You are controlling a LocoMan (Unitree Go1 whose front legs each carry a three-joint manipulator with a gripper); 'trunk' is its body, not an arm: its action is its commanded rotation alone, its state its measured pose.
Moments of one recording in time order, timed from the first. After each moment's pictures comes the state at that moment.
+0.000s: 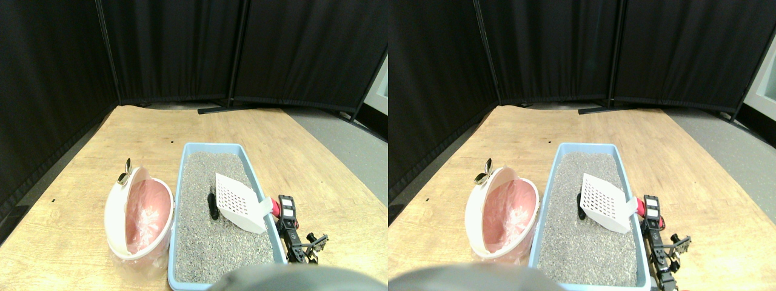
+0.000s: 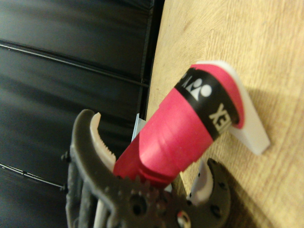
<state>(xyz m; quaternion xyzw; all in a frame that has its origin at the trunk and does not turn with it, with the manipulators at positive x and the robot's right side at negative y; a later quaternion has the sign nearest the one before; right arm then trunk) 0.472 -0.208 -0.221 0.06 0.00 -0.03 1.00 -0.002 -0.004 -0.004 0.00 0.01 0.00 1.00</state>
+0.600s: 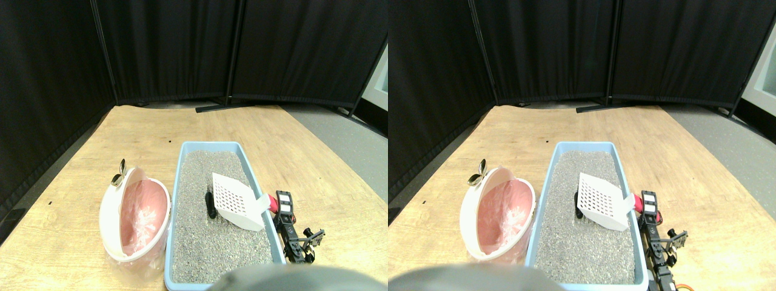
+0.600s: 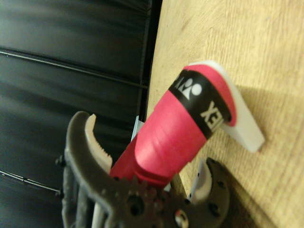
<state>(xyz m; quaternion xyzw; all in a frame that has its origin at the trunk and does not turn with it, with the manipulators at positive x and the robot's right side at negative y) 0.477 -0.207 -0.216 0.06 0.00 -0.04 1.00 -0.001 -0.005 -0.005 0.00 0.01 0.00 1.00</state>
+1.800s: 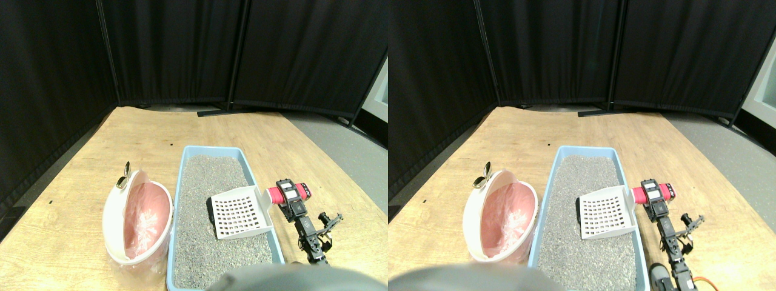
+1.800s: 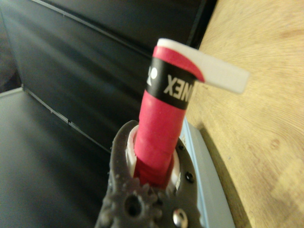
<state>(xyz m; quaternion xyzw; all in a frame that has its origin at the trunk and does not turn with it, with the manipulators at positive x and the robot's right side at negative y) 0.479 -0.204 -0.145 -0.06 -0.12 0.08 0.99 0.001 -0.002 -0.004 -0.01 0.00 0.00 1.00</state>
